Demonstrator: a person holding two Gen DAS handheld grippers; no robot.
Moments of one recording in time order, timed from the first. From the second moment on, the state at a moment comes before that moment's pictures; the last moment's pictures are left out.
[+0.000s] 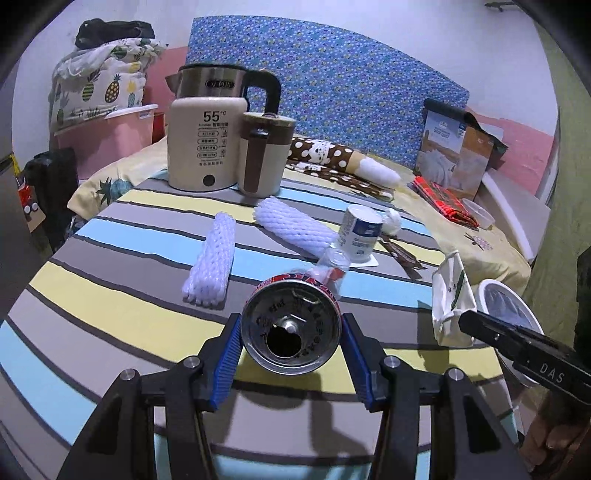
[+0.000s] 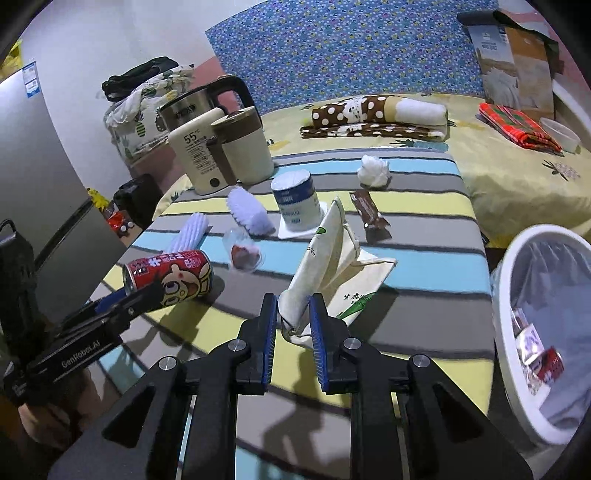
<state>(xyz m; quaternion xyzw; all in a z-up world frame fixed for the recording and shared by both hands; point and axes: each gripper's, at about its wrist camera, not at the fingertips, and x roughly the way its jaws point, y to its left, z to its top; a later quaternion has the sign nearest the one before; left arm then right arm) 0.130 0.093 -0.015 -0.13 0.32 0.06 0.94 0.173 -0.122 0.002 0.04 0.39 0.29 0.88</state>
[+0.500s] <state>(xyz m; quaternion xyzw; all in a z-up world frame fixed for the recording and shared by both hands) 0.103 0.062 0.005 -0.12 0.31 0.02 0.94 0.151 -0.148 0.008 0.05 0.38 0.26 0.89</state>
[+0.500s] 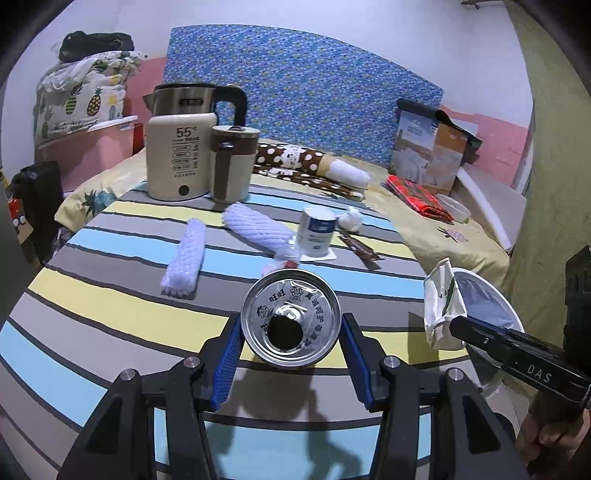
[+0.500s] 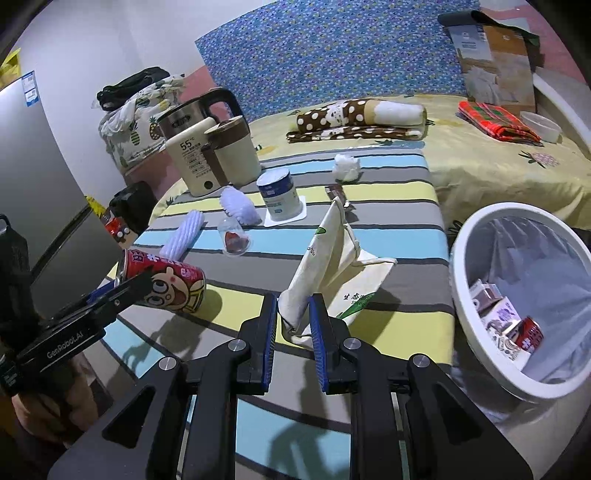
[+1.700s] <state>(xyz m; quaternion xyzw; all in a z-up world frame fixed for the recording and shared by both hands) 0.163 -0.102 0.029 -0.05 0.31 -0.16 0.94 0.147 -0.279 0.001 0.12 0.35 0.14 0.92</state>
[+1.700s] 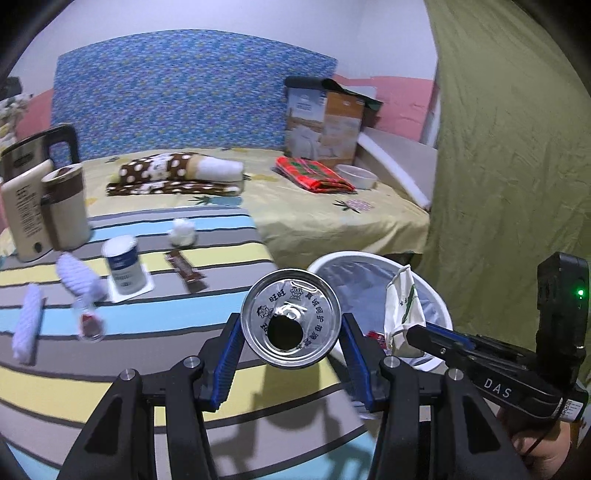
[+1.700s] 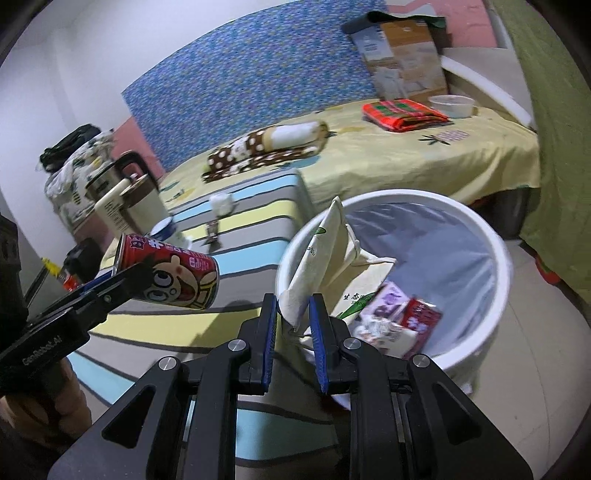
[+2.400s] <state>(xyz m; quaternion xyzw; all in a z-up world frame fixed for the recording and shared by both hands) 0.206 -0.175 0.002 -0.02 0.34 -0.23 0.91 0.156 -0.316 -0.018 0.14 0.38 0.10 0.91</state>
